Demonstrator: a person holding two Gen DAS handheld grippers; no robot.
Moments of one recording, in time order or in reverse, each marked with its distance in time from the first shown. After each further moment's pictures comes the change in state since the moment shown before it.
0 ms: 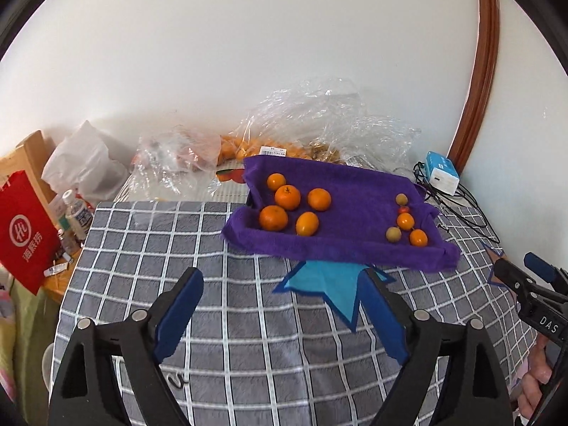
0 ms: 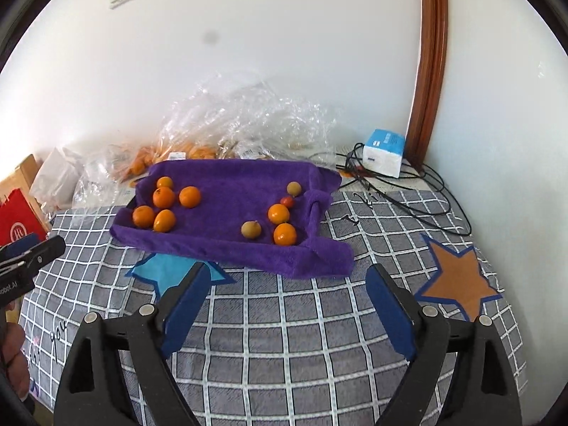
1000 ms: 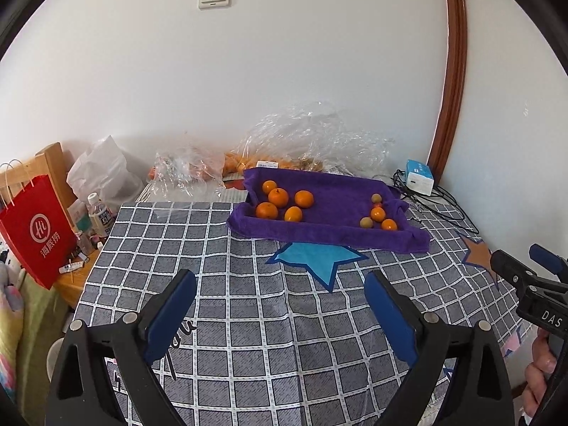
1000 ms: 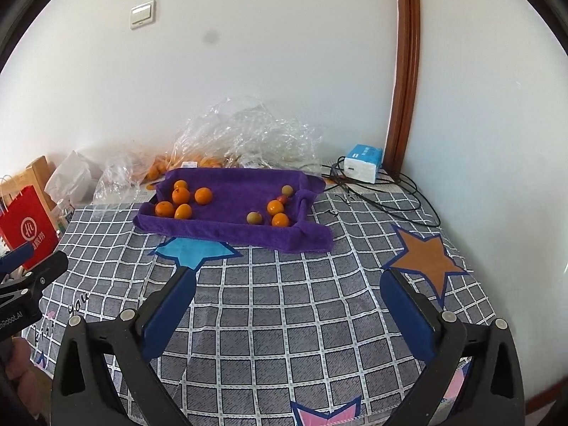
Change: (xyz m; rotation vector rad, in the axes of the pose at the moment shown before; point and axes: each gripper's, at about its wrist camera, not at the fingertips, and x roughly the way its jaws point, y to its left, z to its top) left arm -0.088 -0.016 -0.050 0.023 -0.101 0.005; right arm -0.092 -0.001 -0.043 -0.004 -0.086 -0.029
